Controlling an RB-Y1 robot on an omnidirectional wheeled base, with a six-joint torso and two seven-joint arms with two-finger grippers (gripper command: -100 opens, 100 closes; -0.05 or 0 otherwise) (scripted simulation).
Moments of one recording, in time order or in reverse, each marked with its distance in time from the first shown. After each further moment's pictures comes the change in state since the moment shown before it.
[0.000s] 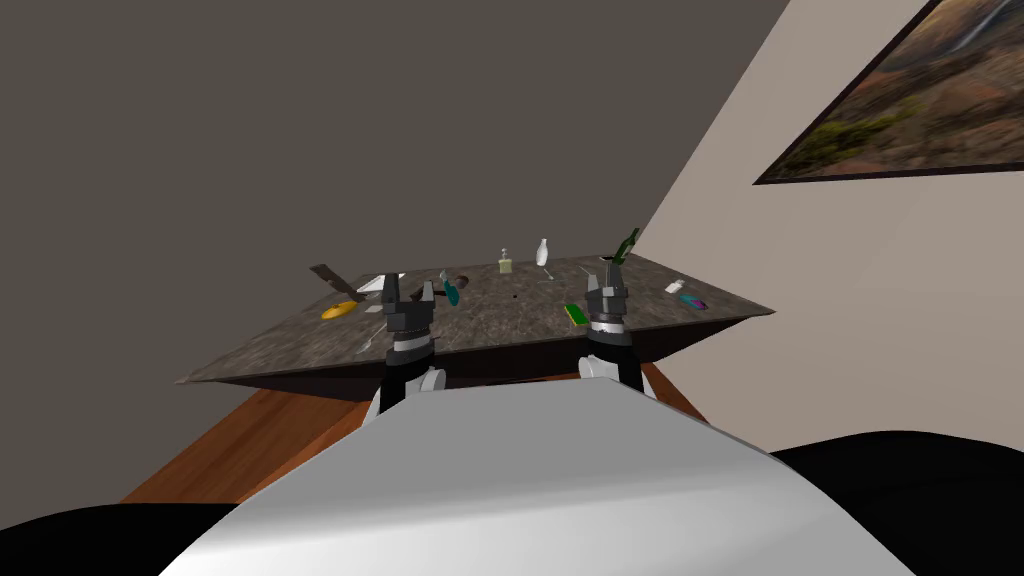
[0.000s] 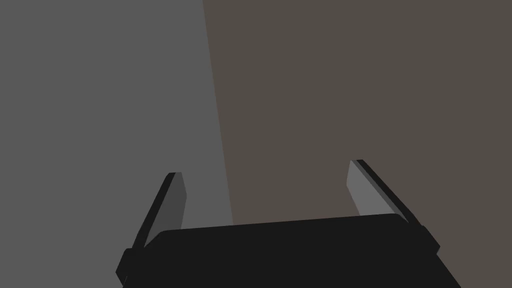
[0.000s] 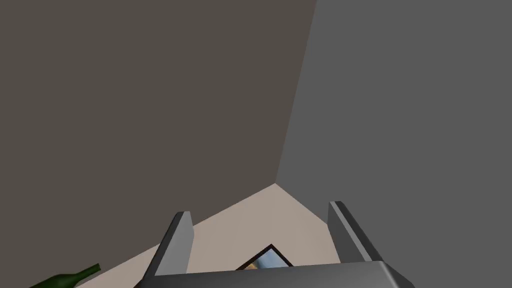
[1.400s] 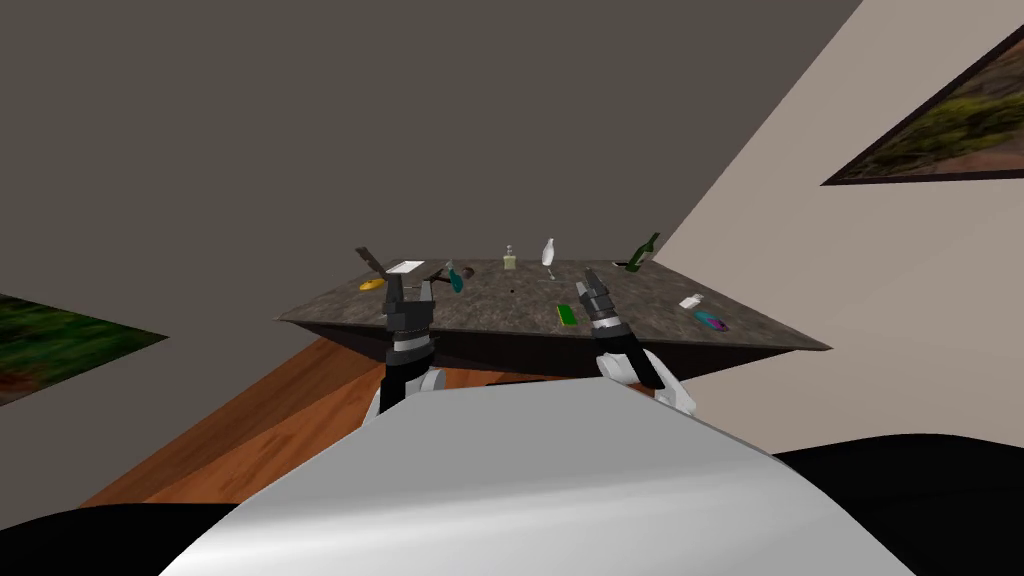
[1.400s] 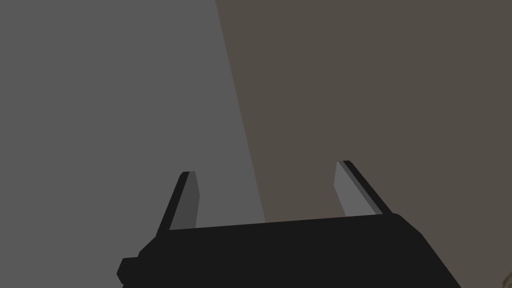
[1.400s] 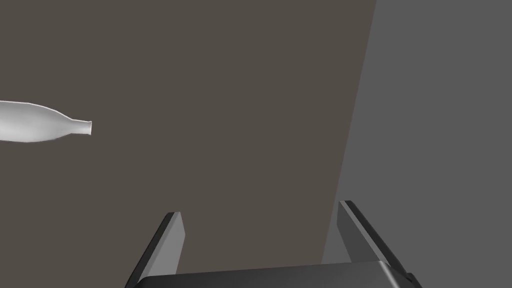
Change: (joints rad) left arm 0.000 0.000 0.000 0.000 0.000 0.000 0.000; right arm -0.079 -0.377 -0.039 0.101 -0.058 0.133 -0.032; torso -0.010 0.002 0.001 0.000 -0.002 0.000
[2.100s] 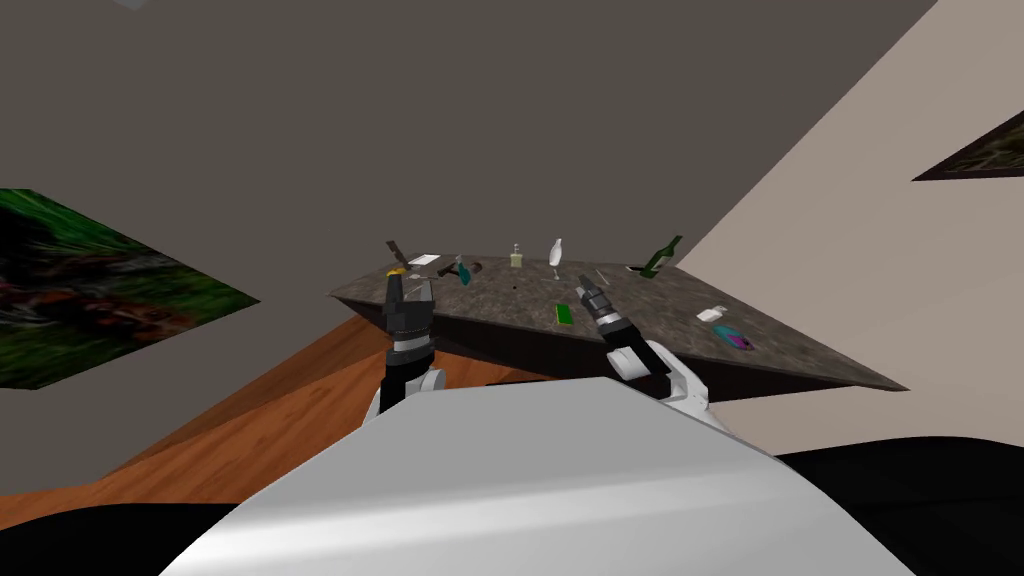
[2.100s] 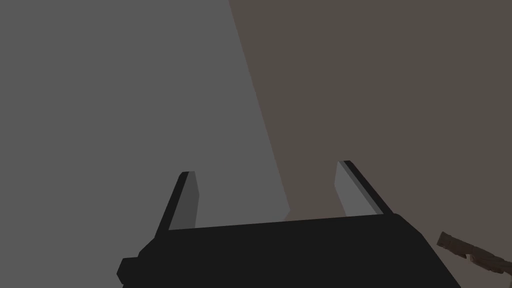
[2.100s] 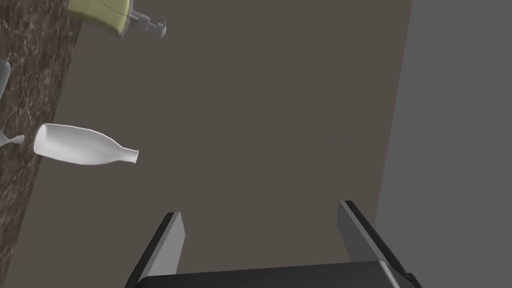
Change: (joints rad) left arm 0.000 0.000 0.000 0.000 0.000 0.000 0.000; right arm -0.047 -0.205 -0.011 0.103 -0.040 0.079 -0.028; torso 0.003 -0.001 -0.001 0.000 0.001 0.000
